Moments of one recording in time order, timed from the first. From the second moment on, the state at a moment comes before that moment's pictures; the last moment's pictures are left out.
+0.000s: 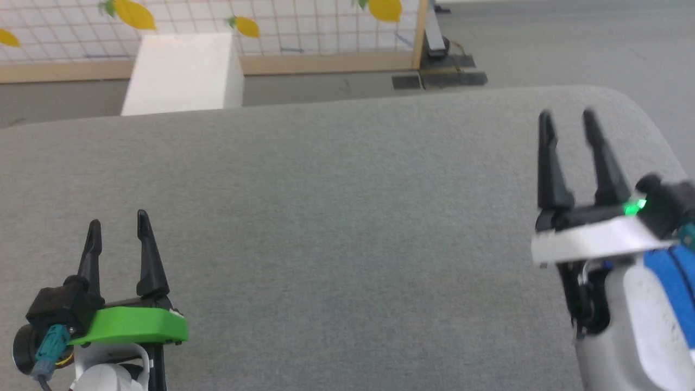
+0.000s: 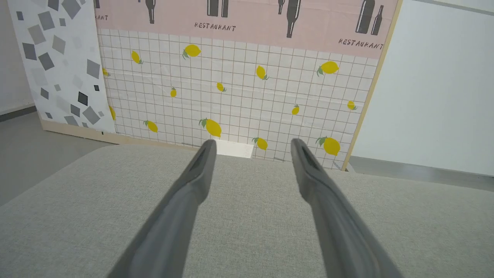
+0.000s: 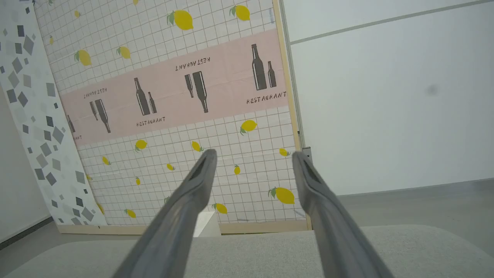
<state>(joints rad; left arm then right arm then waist) -0.03 0.21 0.01 -0.04 -0.33 0.10 -0.25 -0.33 -0.05 0.00 0.13 0.29 0.13 -0.25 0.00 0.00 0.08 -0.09</state>
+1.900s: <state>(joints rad) -0.01 0.13 -0.05 0.12 -0.23 0.07 -0.21 -0.04 -0.05 -0.04 0.12 0.20 0.13 -0.21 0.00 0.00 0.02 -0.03</state>
